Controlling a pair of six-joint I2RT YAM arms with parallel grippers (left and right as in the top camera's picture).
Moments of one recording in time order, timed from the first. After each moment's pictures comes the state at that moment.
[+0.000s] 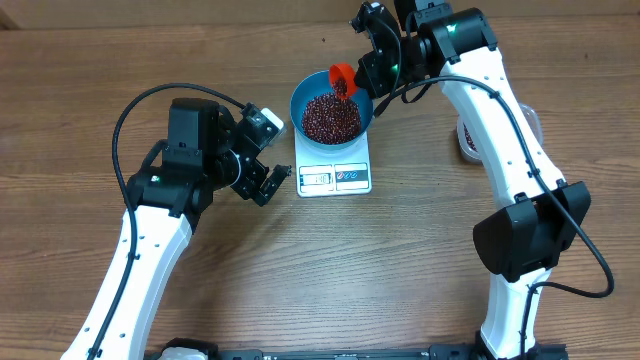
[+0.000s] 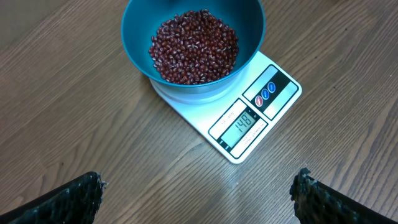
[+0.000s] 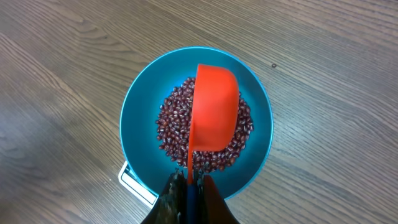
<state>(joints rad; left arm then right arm) -0.18 1.33 1.10 -0.65 0.34 0.47 0.33 2.11 2.20 -1.17 -0.33 -0.16</state>
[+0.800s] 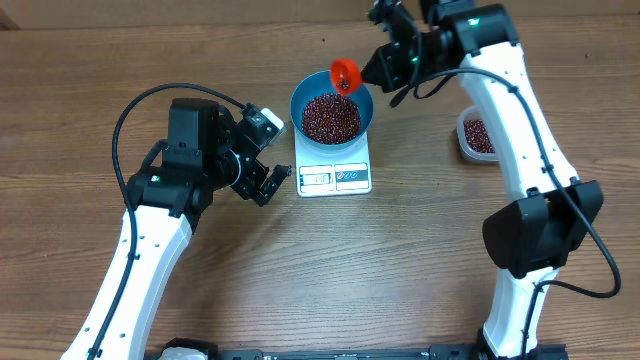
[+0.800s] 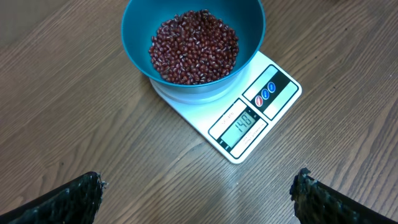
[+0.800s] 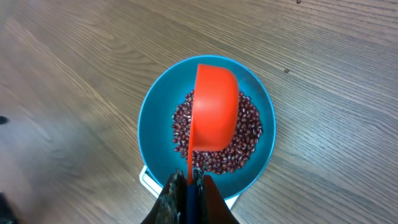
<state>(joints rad) -0.18 1.33 1.10 -0.65 0.34 0.47 0.23 2.11 2.20 -1.17 -0.53 -0.17</state>
